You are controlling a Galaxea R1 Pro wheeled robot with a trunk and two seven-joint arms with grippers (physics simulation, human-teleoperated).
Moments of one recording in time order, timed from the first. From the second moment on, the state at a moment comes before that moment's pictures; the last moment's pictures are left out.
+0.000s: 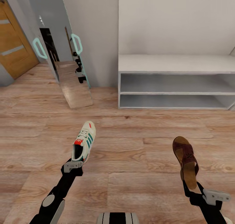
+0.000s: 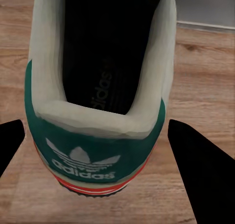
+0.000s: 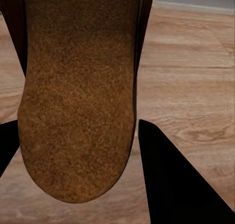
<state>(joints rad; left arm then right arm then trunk) -0.16 0.08 -0.10 -1.32 0.20 -0.05 -0.01 0.15 0.00 -0.35 -1.56 0.05 -0.07 0.12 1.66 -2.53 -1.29</state>
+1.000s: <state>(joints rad) -0.18 0.04 -0.04 -1.17 0.20 -0.13 0.10 0.15 0.00 -0.35 -1.56 0.04 -0.06 0.11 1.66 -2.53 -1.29</state>
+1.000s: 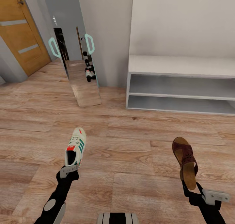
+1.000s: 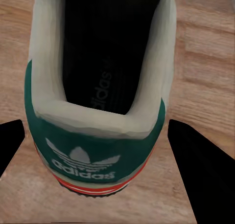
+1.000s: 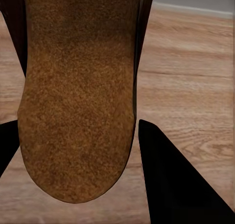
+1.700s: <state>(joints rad) -0.18 0.03 -0.12 -1.11 0.07 -0.18 0.15 0.14 0.00 -0.23 -1.46 0.05 -0.08 0.01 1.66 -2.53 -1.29</state>
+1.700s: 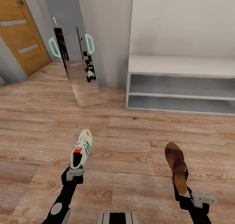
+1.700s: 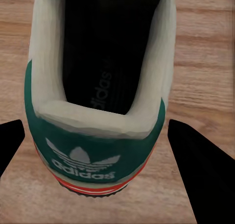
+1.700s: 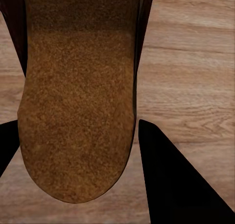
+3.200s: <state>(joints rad) -0.18 -0.01 -0.13 -1.11 0.06 -0.18 0.15 0.14 0.00 -0.21 -1.44 0.05 -0.08 -0.02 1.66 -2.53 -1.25</state>
